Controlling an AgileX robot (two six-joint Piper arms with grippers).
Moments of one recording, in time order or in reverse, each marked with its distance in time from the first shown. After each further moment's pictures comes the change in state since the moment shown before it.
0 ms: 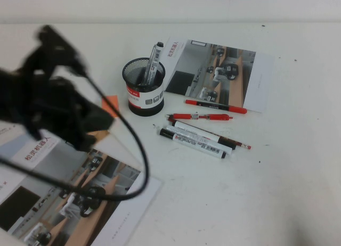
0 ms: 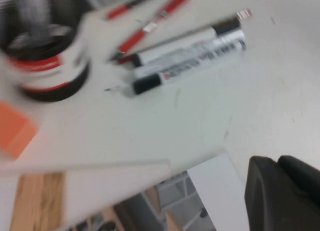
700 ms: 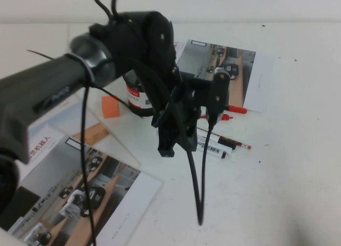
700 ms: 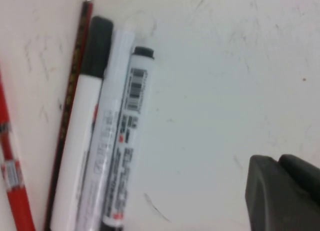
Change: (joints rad) right arm 0.000 0.000 0.000 0.000 0.000 0.000; left arm -0.424 0.708 -0.738 0.418 0.343 0.250
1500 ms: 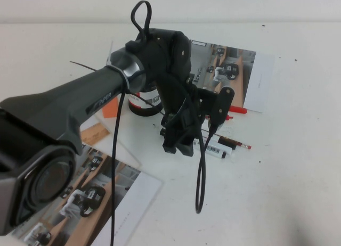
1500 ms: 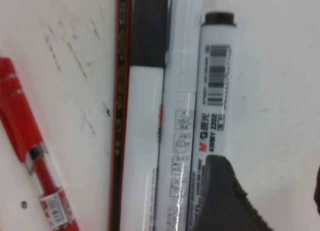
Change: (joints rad) right arm 0.000 0.000 0.000 0.000 0.000 0.000; left arm -0.006 0.236 -0.214 0.092 0.004 0.121
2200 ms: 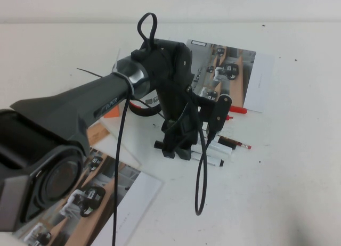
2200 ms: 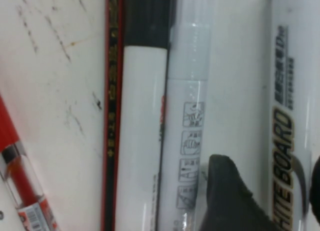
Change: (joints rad) right arm 0.000 0.000 0.000 0.000 0.000 0.000; left arm 0.002 0.046 0.000 0.025 -0.020 -0.004
